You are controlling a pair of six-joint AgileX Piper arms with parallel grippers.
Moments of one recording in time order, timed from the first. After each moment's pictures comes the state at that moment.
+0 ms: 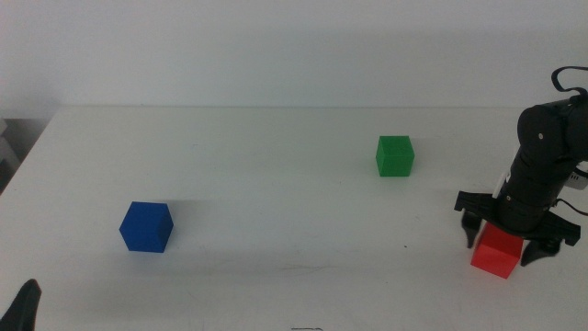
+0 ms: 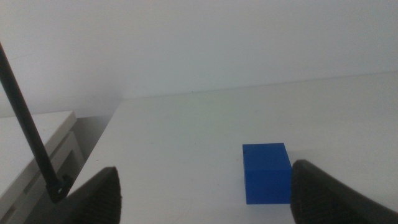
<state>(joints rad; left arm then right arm) 0.00 -0.01 0.03 0.01 0.14 0.07 0.18 1.87 -1.16 -0.08 0.88 0.68</state>
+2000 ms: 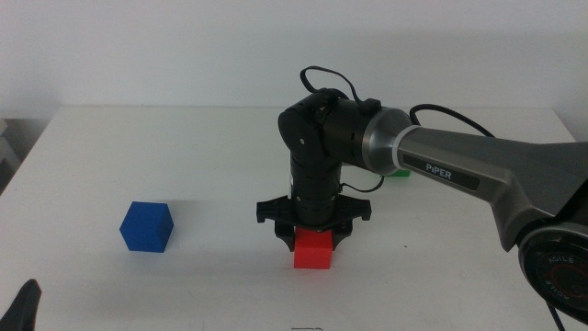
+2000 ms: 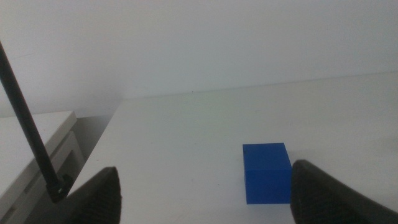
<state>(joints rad) 0.00 -0.01 0.03 0.01 0.14 0.07 0.73 2.24 -1.84 -0.05 1.16 0.73</state>
